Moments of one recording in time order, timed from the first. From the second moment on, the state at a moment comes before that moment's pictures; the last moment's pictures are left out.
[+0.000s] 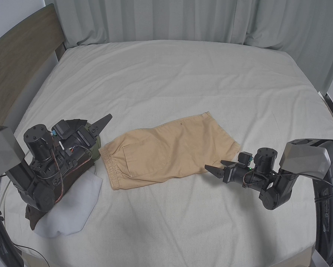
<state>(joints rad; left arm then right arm) -0.18 2.02 -0.58 -1.55 -0.30 -0.66 0.26 2.48 -0.84 -1.40 0.45 0.27</state>
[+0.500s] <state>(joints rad) -0.18 2.02 -0.57 -1.55 -0.30 -0.63 0.26 2.52 -0.77 -1.42 0.42 0.27</state>
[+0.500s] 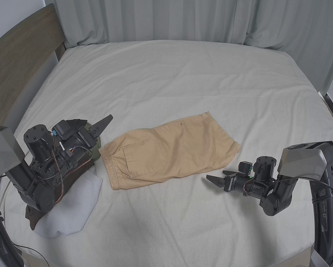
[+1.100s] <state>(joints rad) -0.18 2.02 -0.53 -1.55 -0.33 -0.45 0.32 2.59 -0.97 -1.40 0.38 0.52</state>
